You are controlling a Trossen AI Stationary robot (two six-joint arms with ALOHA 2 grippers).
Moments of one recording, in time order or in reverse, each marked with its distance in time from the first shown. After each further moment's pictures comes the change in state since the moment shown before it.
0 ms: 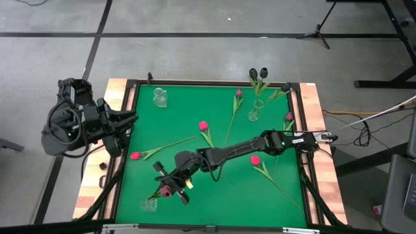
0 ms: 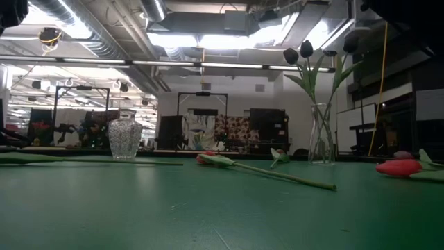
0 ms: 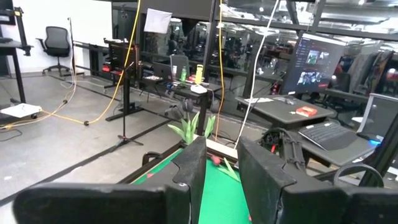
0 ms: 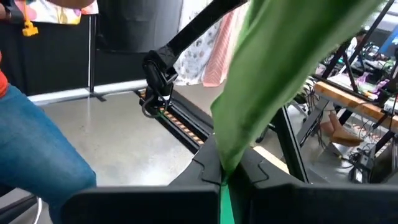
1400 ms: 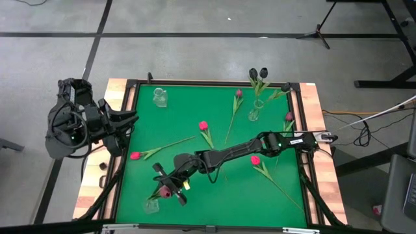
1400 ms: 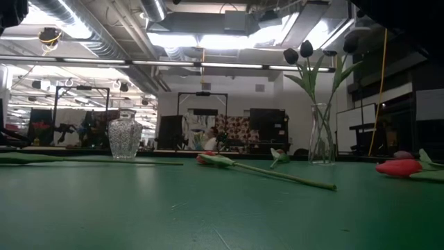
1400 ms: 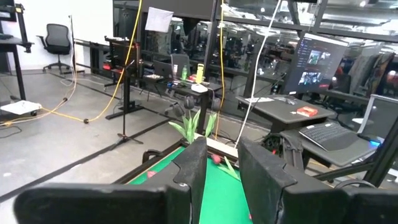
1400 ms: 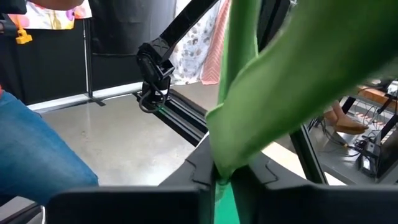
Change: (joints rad) left arm 0.000 0.000 0.000 -0.112 0.000 -0.126; right arm 0.002 0.053 0.000 0.060 0.018 0.065
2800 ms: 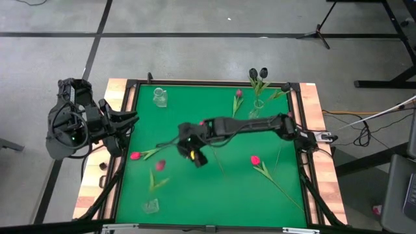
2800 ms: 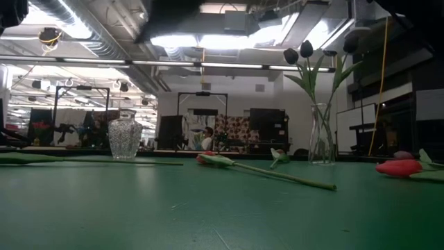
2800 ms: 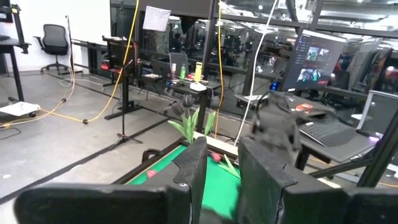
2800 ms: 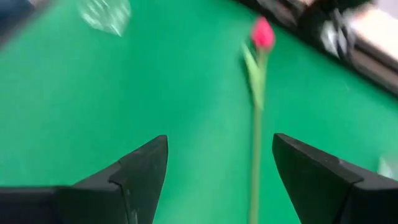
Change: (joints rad) left arm 0.000 0.000 -0.001 -0.020 0.012 -0.005; right arm -0.165 -0.285 0.000 -1.066 0.385 -0.140
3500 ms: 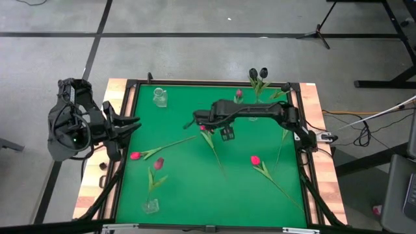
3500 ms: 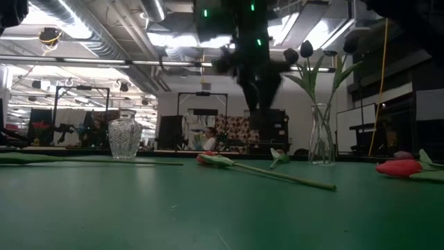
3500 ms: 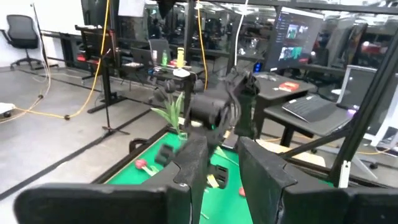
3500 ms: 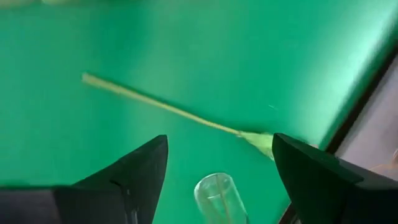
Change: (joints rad) left arm 0.000 0.000 0.000 -0.062 0.113 -0.017; right arm -0.177 -0.060 -0.261 -0.549 0.371 0.086
